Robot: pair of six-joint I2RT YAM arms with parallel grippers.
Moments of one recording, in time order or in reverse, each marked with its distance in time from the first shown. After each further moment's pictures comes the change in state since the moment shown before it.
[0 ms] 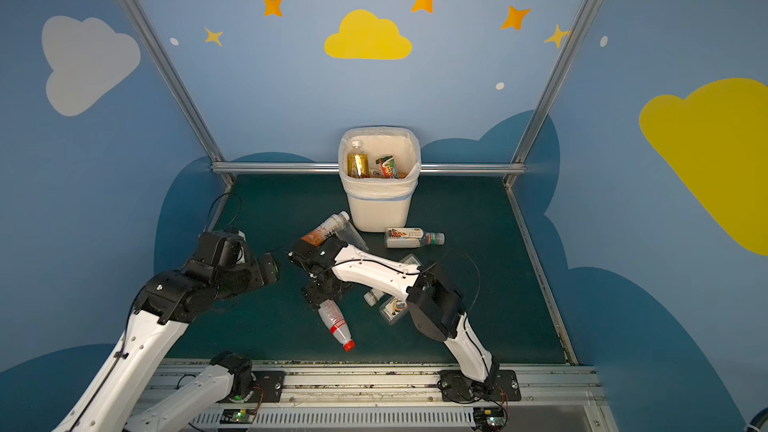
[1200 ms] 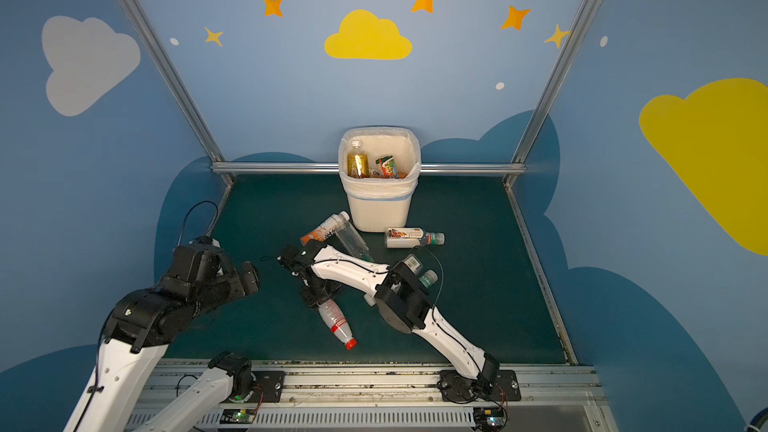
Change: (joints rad) left arm 0.039 -0.088 0.045 -0.131 -0.117 0.021; right arm -0.006 0.281 0.300 -0.180 -0.002 -0.018
